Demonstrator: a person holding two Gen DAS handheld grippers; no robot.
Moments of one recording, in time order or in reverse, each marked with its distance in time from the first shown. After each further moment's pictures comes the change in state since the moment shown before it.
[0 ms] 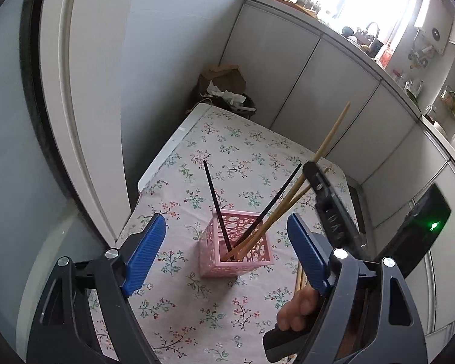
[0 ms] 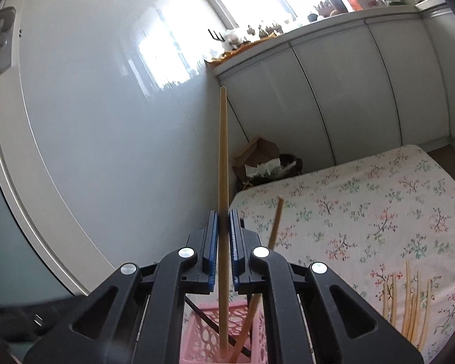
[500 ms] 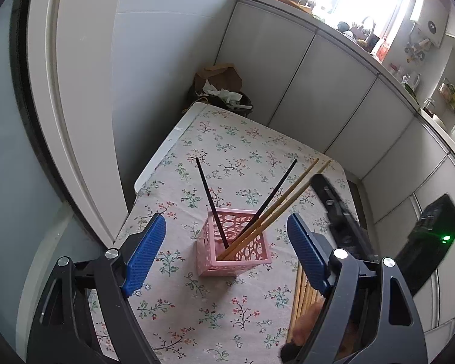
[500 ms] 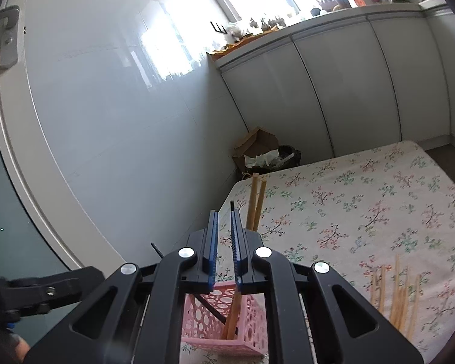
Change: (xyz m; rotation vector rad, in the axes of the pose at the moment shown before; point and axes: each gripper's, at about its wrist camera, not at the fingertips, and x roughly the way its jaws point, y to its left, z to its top) left arm 0.003 -0.006 -0.001 0.024 0.004 -0.001; right arm -0.031 -0.007 0.006 -0.026 0.033 0.011
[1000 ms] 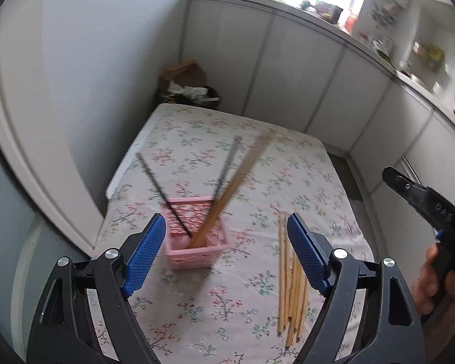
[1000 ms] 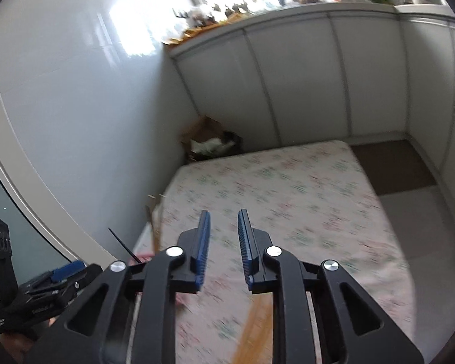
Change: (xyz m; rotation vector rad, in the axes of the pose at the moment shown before) left arm 0.005 -0.066 -0.023 0.194 0.023 -0.043; right arm -0.114 -0.083 0.063 0.043 0.189 -0.219
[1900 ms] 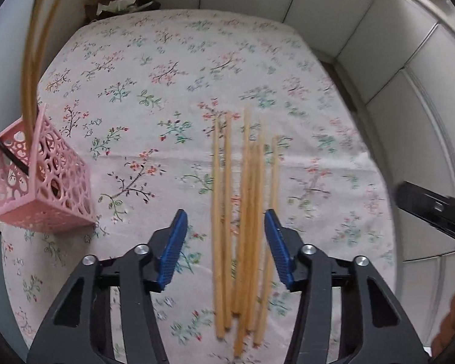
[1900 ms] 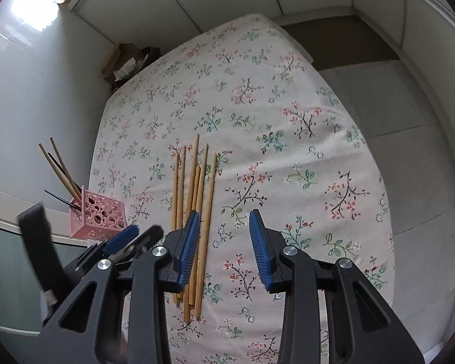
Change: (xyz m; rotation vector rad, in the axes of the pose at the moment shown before) left arm 0.164 -0.095 -0.057 0.121 0.413 -0.023; right arm 0.042 -0.110 -0.055 0.305 0.472 -0.109
